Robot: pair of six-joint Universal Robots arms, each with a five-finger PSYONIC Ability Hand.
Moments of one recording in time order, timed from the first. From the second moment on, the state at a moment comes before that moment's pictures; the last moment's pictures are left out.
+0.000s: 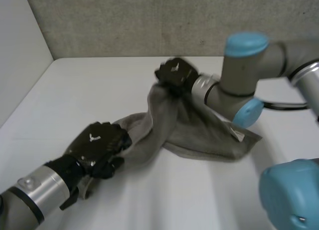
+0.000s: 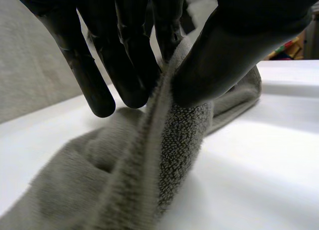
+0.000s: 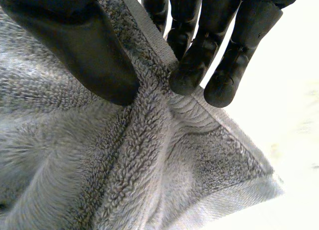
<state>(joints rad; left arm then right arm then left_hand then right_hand) 4.39 -1.48 -2.08 3.29 -1.09 3.24 2.10 -0.46 0.22 0.40 1.15 2.66 1.20 1.22 1.23 1.22 1.07 1.28 1.27 1.33 1.33 1.11</state>
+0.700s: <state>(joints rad) 4.52 -1.69 -1.75 3.29 -1.09 3.23 1.88 -1.16 0.98 0.59 1.14 2.48 1.23 1.32 1.32 1.35 1.12 1.28 1.29 1.34 1.33 1.11</state>
